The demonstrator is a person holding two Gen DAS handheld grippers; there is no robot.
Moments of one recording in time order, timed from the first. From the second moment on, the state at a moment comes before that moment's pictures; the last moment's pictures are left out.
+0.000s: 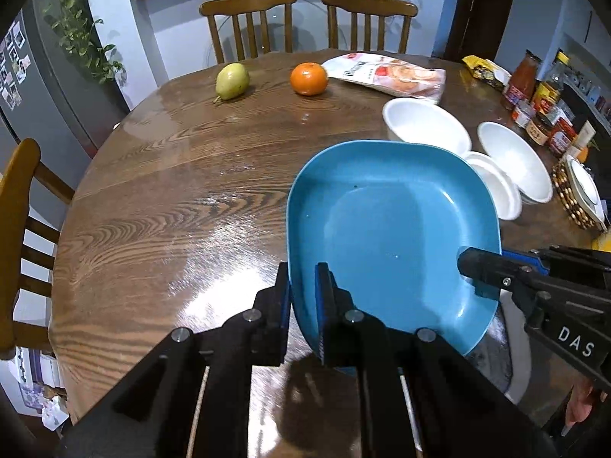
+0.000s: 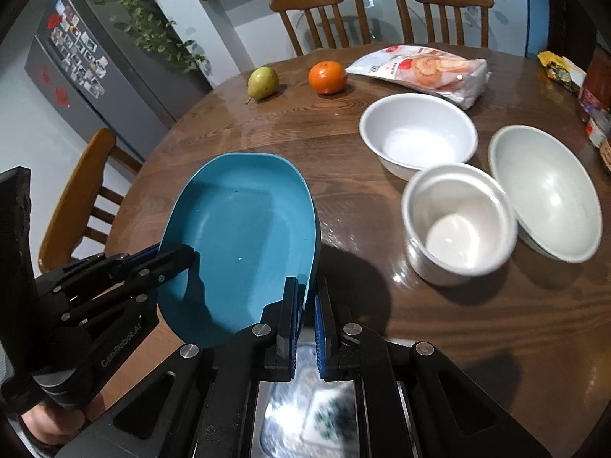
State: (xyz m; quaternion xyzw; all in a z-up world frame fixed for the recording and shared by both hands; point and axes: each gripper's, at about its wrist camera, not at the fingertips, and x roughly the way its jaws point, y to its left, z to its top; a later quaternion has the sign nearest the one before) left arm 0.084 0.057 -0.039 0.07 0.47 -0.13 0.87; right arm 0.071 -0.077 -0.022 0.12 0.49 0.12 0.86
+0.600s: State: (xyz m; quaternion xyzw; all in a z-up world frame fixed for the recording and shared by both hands) left arm 0.017 0.011 -0.040 0.09 0.48 -0.14 0.86; right arm 0.007 -0.122 -0.020 0.12 0.50 0.12 0.85
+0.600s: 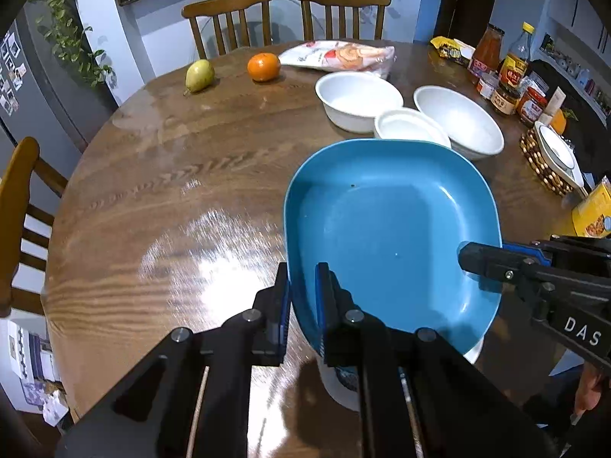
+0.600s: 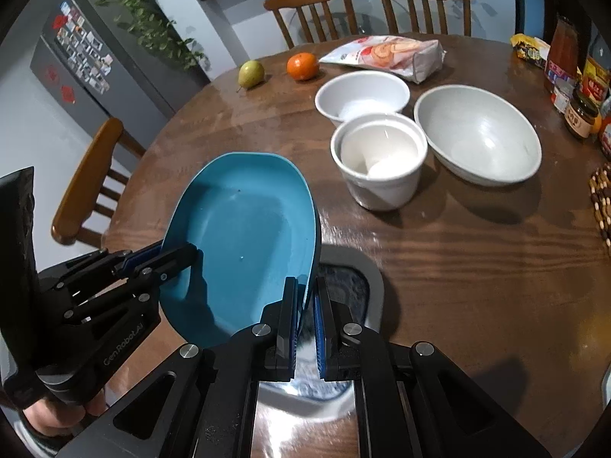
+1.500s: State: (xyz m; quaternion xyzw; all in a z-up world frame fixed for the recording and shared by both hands) left arm 0.000 -0.015 -0.091 0.10 0.54 -0.13 0.82; right arm -0.009 -0.134 -0.072 0.09 0.56 0.11 0.82
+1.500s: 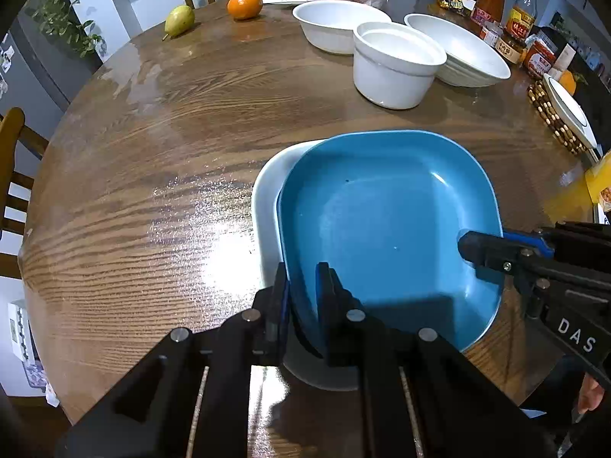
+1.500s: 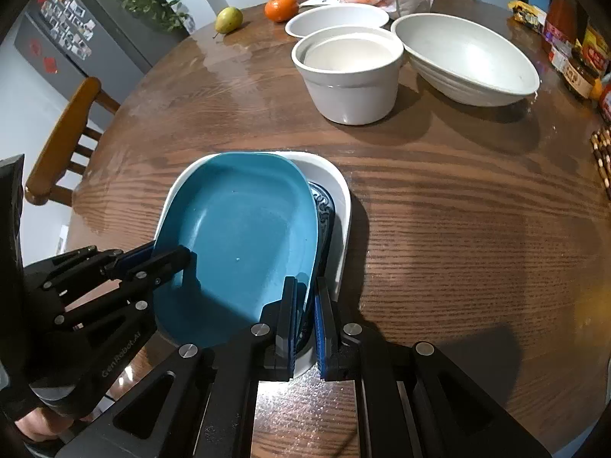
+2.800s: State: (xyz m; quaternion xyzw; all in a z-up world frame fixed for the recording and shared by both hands) left arm -0.003 -0.011 -0.054 0.11 0.50 -0.11 0.85; right arm -0.016 -0.153 -0.036 0.10 0.51 0.08 0.85
